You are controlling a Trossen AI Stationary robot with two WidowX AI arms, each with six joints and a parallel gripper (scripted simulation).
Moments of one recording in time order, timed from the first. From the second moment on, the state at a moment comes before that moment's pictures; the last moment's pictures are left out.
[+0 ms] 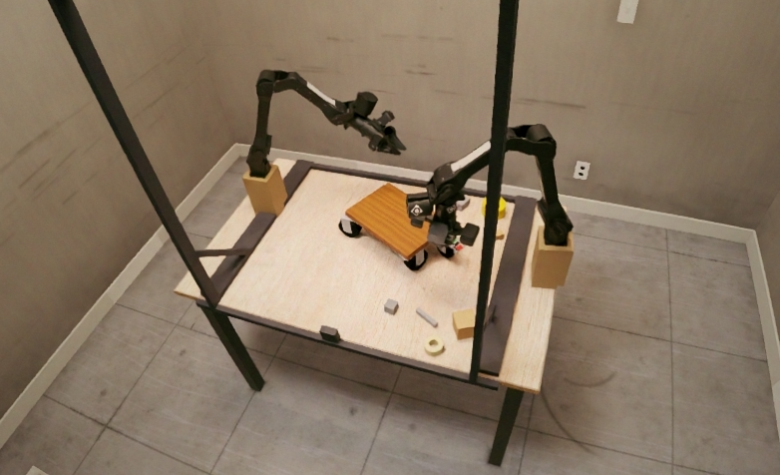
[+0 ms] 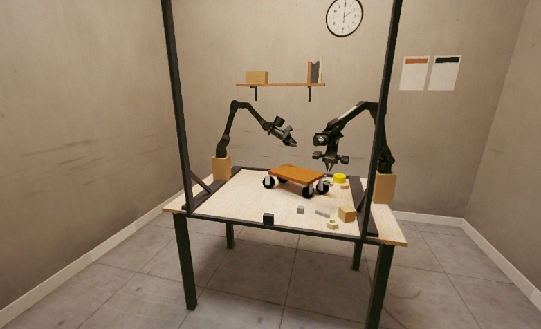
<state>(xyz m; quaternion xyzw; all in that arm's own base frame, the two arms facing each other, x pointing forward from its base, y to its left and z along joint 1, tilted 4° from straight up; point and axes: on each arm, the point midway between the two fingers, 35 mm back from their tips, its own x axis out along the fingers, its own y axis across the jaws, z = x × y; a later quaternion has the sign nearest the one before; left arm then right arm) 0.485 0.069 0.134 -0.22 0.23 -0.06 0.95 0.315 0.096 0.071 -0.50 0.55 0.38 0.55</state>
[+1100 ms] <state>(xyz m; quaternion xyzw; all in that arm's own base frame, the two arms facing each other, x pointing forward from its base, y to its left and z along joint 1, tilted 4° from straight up) 0.295 0.000 -0.006 -0.01 0.35 0.00 0.94 0.309 -0.013 0.018 0.20 0.66 -0.19 0.70</state>
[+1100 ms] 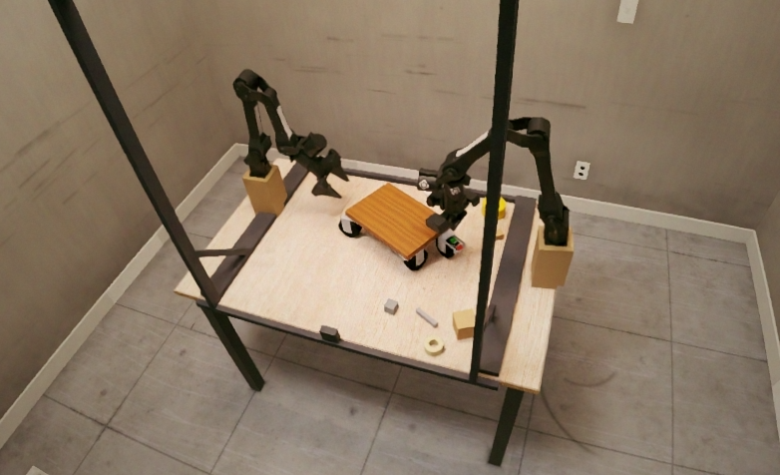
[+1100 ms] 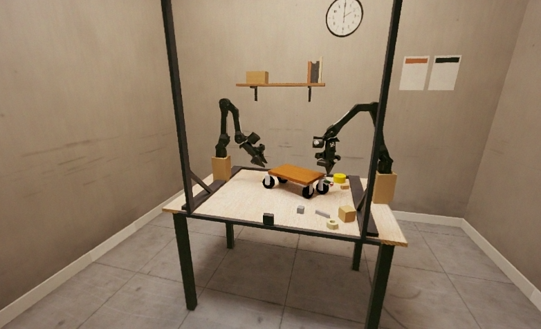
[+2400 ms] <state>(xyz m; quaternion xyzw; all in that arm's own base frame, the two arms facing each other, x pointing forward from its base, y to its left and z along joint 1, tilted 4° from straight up) 0.281 -0.001 -0.011 0.00 0.36 0.00 0.93 0.310 -0.019 -0.007 0.24 0.64 -0.23 0.69</state>
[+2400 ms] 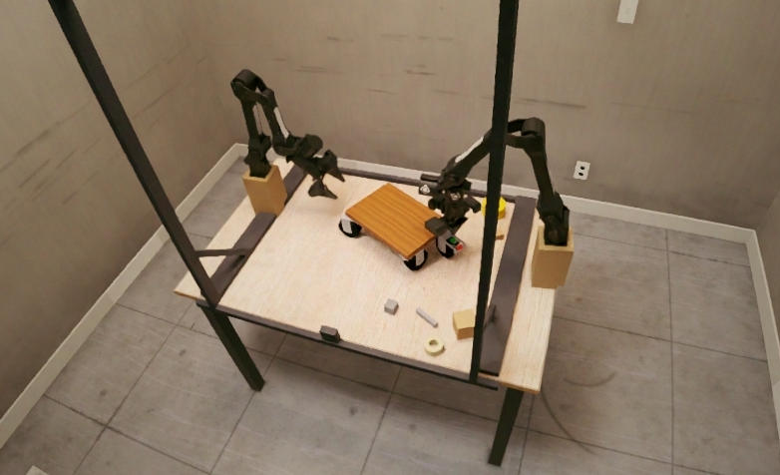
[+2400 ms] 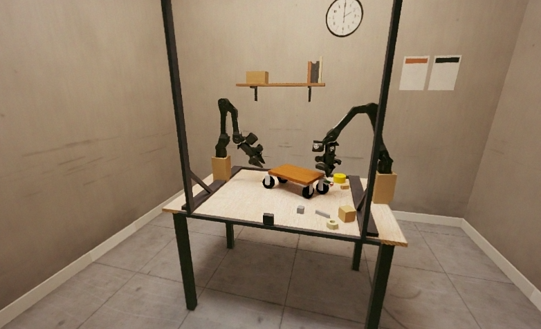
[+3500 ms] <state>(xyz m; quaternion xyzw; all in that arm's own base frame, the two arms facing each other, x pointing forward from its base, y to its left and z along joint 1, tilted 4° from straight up) 0.281 -0.001 -0.011 0.00 0.36 0.00 0.93 0.312 -0.019 -0.028 0.24 0.65 -0.23 0.69</state>
